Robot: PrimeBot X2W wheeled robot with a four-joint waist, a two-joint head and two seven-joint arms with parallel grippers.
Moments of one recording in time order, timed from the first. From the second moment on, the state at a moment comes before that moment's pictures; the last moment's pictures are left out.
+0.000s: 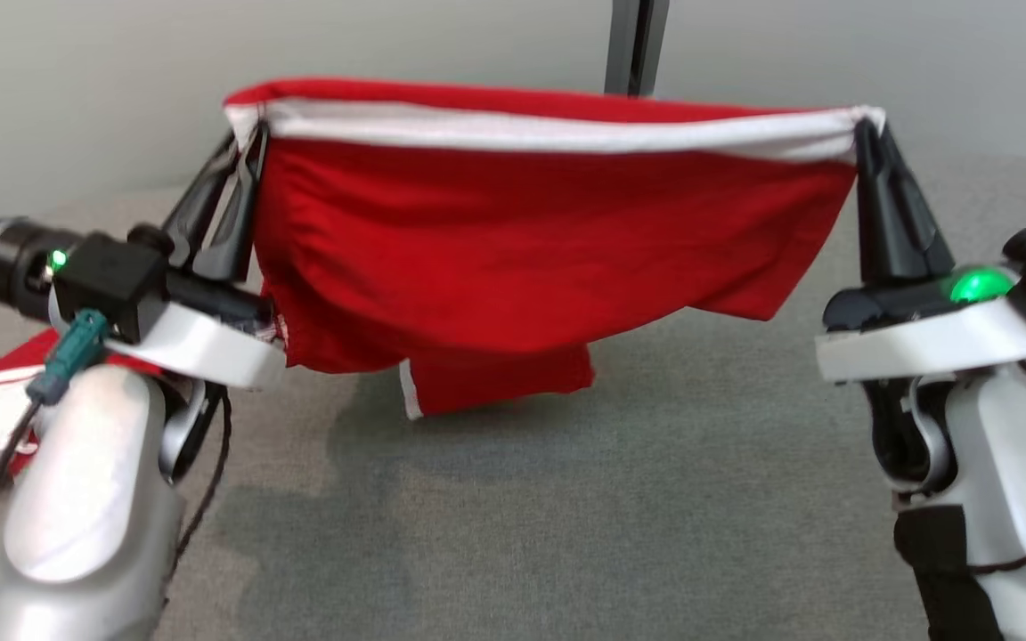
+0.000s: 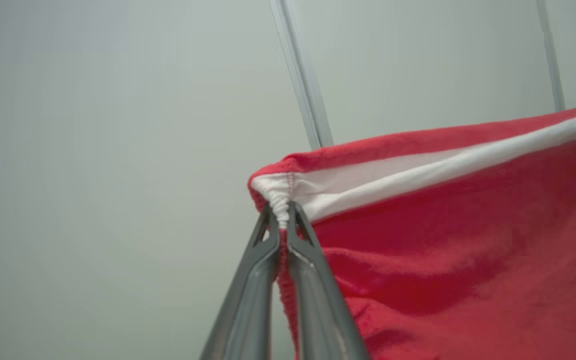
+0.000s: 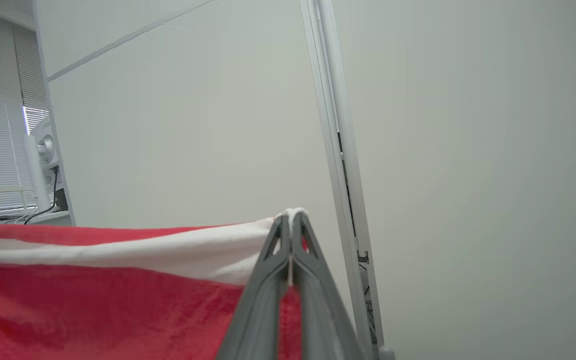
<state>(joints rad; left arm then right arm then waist) -0.51 0.21 -0.16 0.25 -0.12 -0.13 -0.26 -0.48 -0.05 0.11 0.21 0.35 0.13 -0.26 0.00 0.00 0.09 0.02</state>
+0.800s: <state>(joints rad) -1.22 0.29 -0.48 0.63 -0.29 -0.13 -0.24 -1.13 -0.18 0.17 0.50 0.29 0.13 -0.26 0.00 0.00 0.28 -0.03</state>
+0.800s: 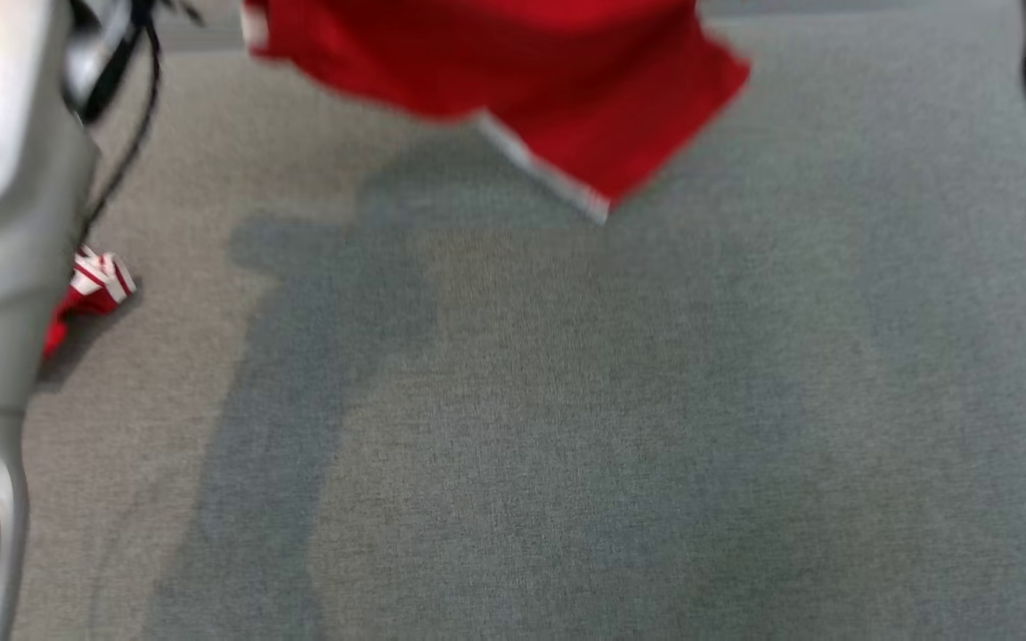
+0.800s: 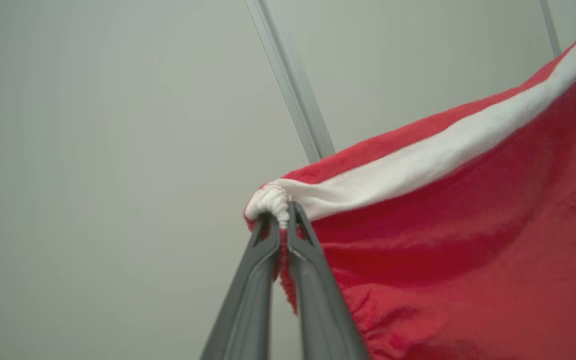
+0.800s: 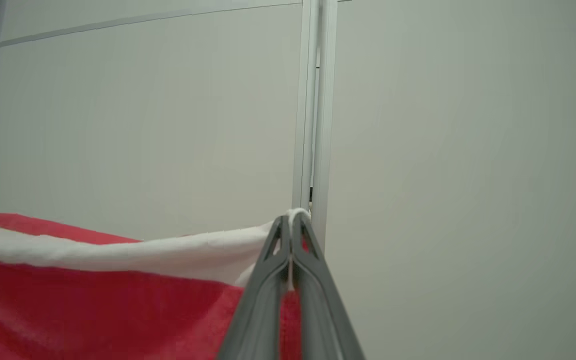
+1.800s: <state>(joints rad) -0.43 0.07 -0.15 0.56 -0.27 -0.13 -0.26 -0.35 -0.14 0.14 0.34 0.32 0.13 -0.26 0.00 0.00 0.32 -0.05</state>
